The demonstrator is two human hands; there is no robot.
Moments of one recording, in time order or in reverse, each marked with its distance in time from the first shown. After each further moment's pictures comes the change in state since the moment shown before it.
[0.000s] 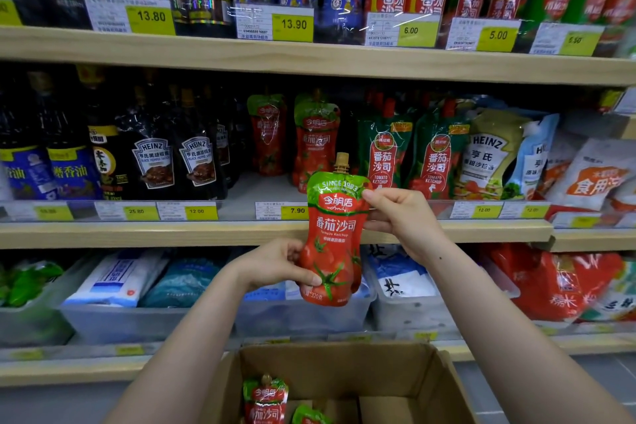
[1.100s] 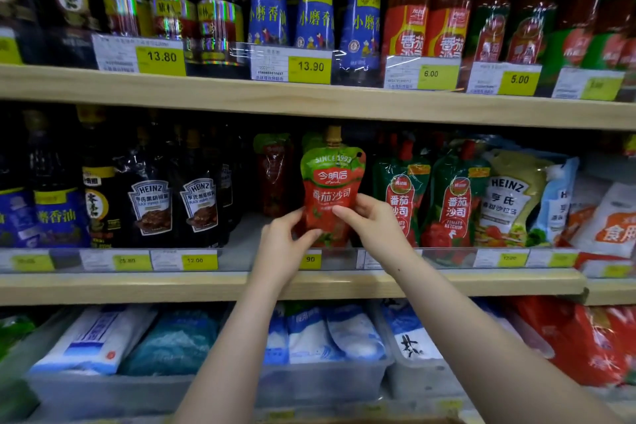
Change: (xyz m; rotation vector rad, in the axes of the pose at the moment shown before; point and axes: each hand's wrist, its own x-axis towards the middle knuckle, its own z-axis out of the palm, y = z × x) left_hand 0.058 0.034 -0.036 0.296 0.792 0.463; right_hand 0.076 0.003 0.044 -0.203 0.045 -0.215
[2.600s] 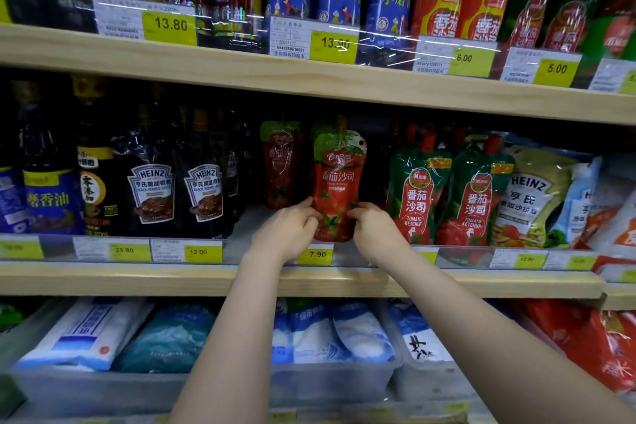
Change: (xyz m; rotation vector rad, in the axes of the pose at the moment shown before) left_hand 0.036 -0.026 -0.006 0.419 -0.397 -0.016; right_hand 0.015 0.024 0.020 -0.924 -0.102 0.084
